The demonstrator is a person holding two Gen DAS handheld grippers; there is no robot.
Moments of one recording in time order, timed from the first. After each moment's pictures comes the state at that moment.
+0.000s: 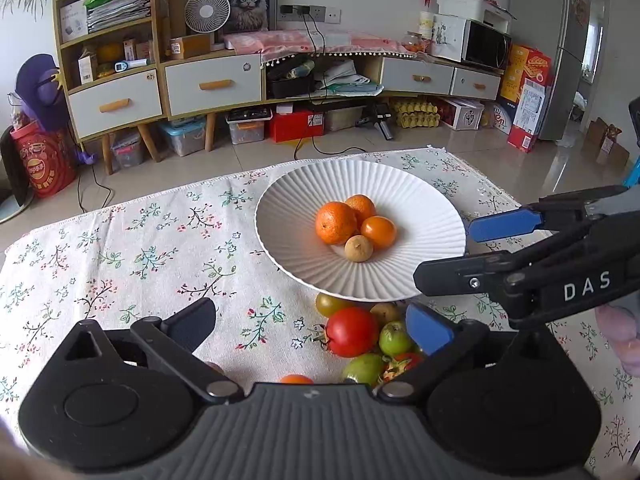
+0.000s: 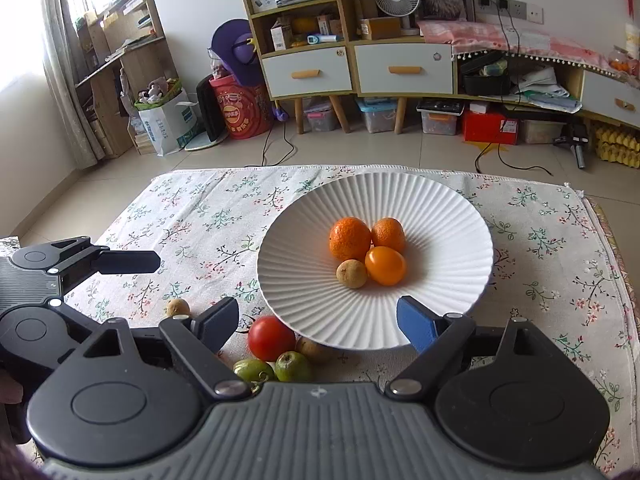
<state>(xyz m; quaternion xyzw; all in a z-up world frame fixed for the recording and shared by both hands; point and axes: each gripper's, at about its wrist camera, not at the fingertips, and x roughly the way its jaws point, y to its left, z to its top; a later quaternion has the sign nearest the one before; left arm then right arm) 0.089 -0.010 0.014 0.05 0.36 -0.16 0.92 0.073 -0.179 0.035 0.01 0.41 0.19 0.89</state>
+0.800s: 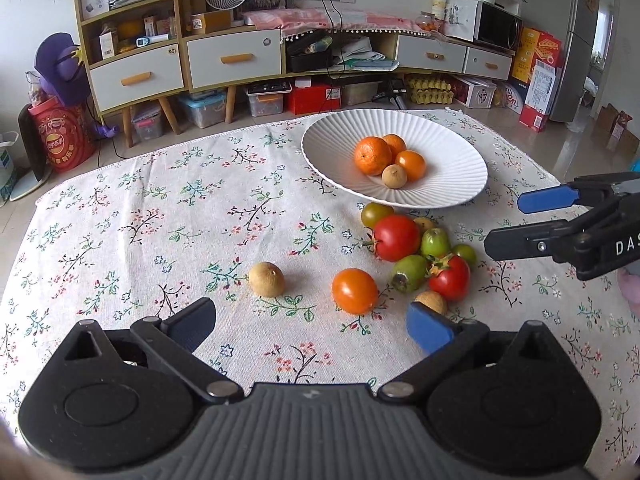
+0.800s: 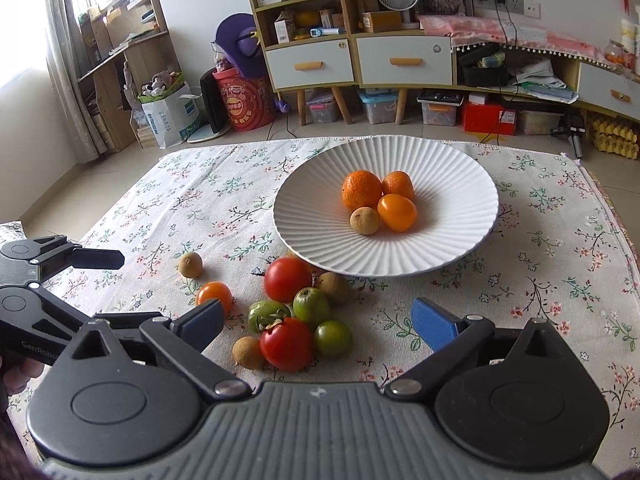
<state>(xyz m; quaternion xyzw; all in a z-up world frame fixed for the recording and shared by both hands) 0.042 0.037 -0.009 0.06 0.38 -0.14 0.91 0.035 -0.176 0.016 0.01 0.41 0.19 0.89</state>
